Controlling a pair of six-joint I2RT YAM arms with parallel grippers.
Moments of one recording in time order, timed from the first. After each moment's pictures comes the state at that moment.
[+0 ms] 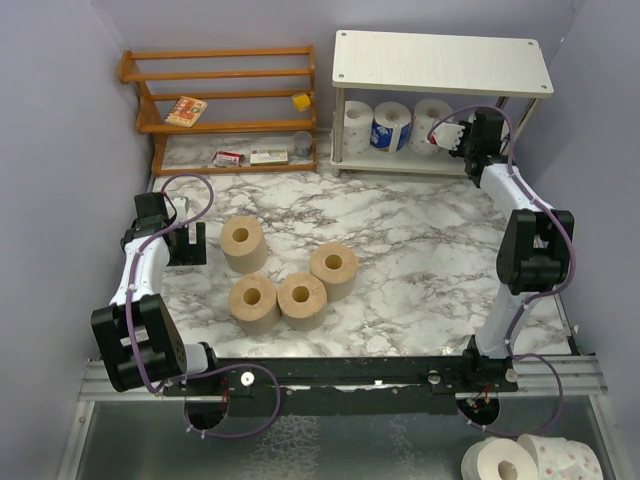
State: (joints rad) left arm 0.29 1.33 0.88 -0.64 0.07 0.19; right arm -0.02 1.91 1.52 -0.06 0.21 -1.42
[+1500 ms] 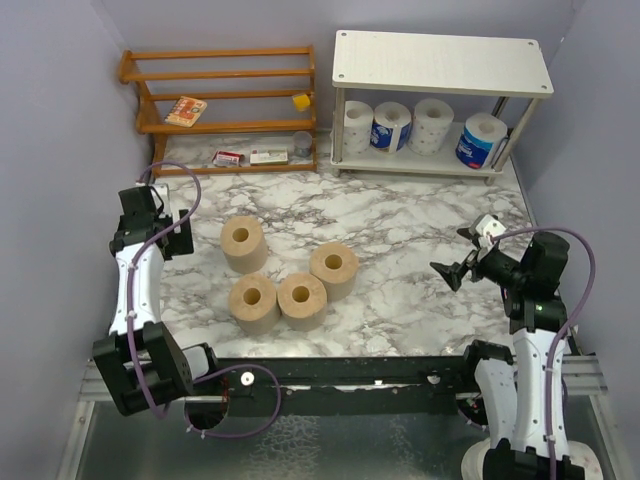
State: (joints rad) left arm 0.31 1.18 0.92 -0.62 -0.08 0.14; right arm -0.24 0.59 0.63 -0.47 -0.94 -0.58
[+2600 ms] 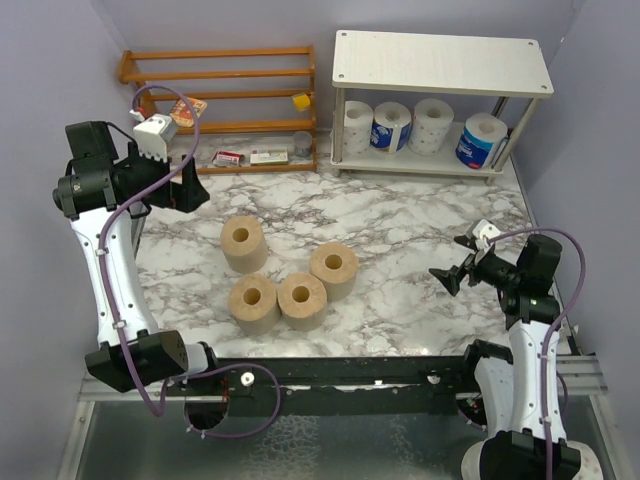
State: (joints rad) left arm 0.33 1.33 1.68 -1.15 0.64 0.35; right arm -0.30 0.63 0.54 -0.44 -1.01 -0.64
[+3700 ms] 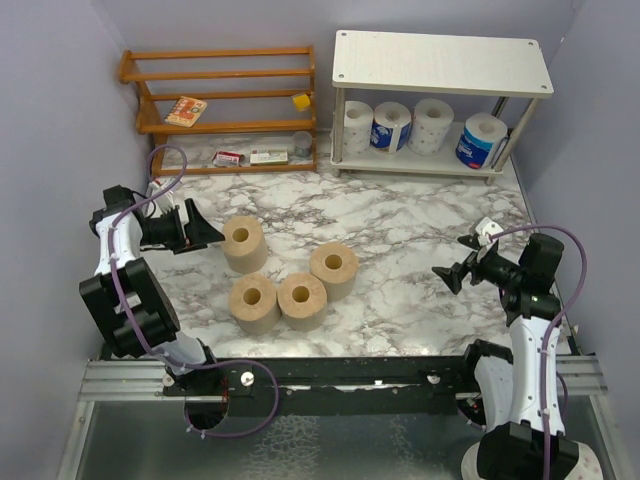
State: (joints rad) left arm 0.48 1.52 1.12 -0.97 1.02 0.32; right arm -0.33 0.67 0.54 -0.44 -1.00 -0.65
